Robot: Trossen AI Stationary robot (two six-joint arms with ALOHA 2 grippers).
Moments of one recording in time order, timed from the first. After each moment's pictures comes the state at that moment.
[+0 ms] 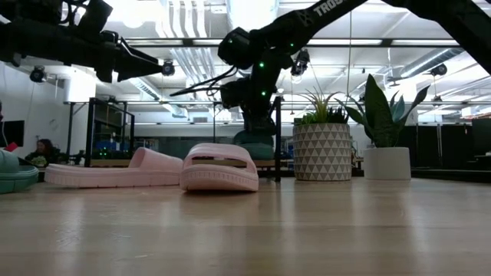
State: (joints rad) left arm 0.00 0.60 0.20 0.44 -0.53 0.54; right arm -0.28 2.11 1.68 -0.49 0.68 -0.82
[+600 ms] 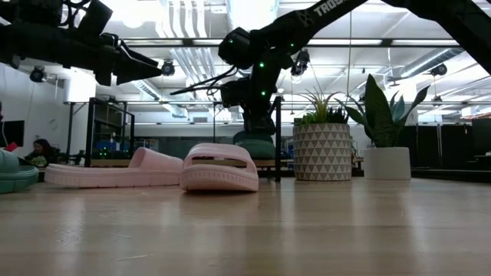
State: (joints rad) left arm 0.00 0.60 0.19 0.44 -0.53 0.53; right arm -0.28 2.11 1.68 -0.48 0.68 -0.81
